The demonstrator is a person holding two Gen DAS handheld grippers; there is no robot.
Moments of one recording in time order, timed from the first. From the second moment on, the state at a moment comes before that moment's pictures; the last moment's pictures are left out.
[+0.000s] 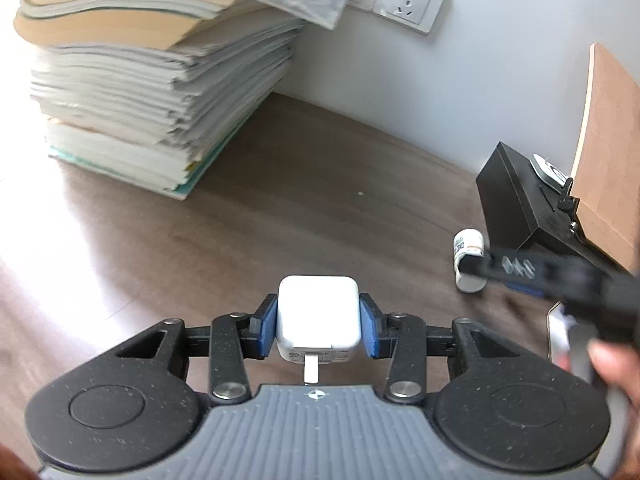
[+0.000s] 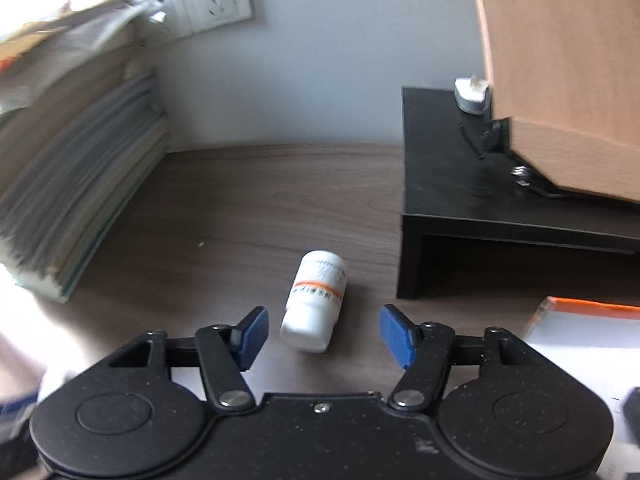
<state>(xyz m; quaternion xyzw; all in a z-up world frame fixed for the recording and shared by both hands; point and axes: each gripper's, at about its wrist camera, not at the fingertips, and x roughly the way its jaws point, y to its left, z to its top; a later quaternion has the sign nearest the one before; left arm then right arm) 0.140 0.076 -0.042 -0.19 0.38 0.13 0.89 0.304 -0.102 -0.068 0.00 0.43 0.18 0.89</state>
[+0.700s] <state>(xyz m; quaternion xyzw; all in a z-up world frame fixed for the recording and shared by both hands) 0.132 0.041 -0.021 -0.16 0.36 0.05 0.92 0.231 -0.119 -0.024 -0.03 0.38 0.18 0.91</state>
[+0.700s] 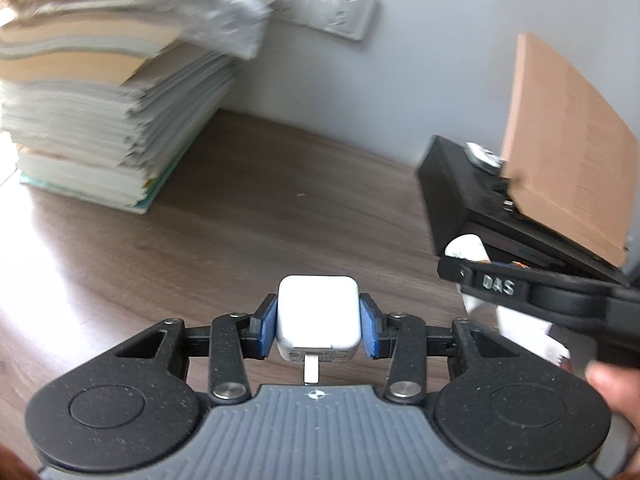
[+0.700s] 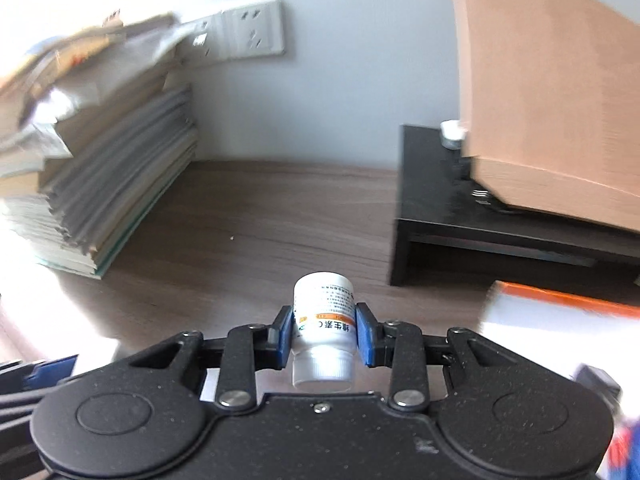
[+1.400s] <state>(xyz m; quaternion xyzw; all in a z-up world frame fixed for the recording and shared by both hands) 0.111 -0.124 0.011 -0.11 0.35 -0.13 0.92 0.104 -0.311 0.027 0.03 0.34 0.03 0.94</state>
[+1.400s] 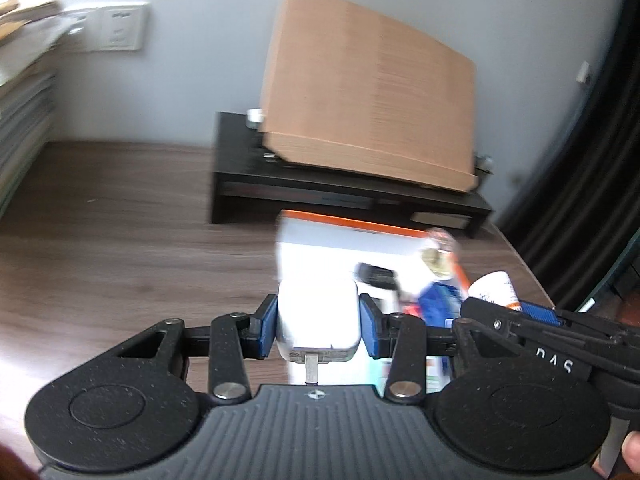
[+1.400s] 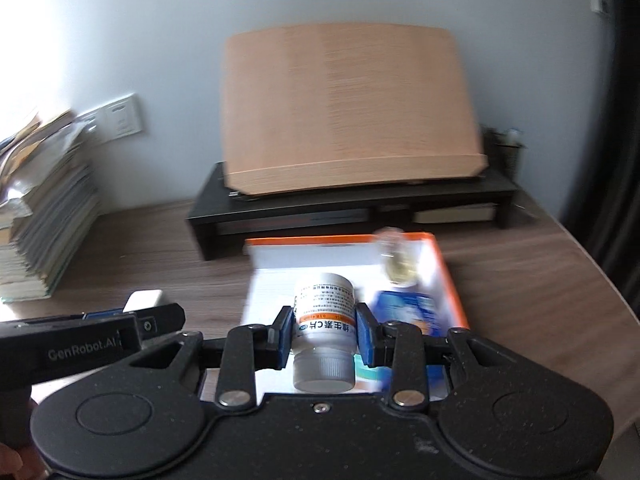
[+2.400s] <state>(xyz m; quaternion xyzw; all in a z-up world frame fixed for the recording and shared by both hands) 0.123 -0.196 -0.002 -0.08 0.37 -0.16 0.91 0.072 -0.384 0.026 0.05 0.34 0.01 0.94</state>
